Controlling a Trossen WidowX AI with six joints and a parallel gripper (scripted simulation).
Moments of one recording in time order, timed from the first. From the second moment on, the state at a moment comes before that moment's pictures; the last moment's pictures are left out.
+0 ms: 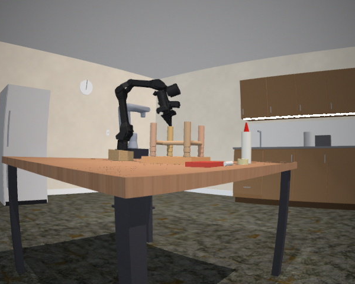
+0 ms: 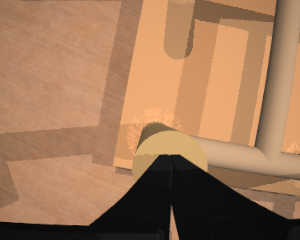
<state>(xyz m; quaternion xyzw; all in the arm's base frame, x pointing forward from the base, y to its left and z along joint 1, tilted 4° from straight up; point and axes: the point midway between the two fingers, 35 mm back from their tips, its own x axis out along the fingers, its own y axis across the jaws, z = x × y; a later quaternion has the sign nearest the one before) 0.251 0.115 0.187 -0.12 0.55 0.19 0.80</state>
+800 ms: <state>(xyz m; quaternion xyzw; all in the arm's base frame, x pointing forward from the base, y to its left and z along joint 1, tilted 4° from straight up) 0.250 0.116 0.186 -0.11 0.54 0.19 0.81</state>
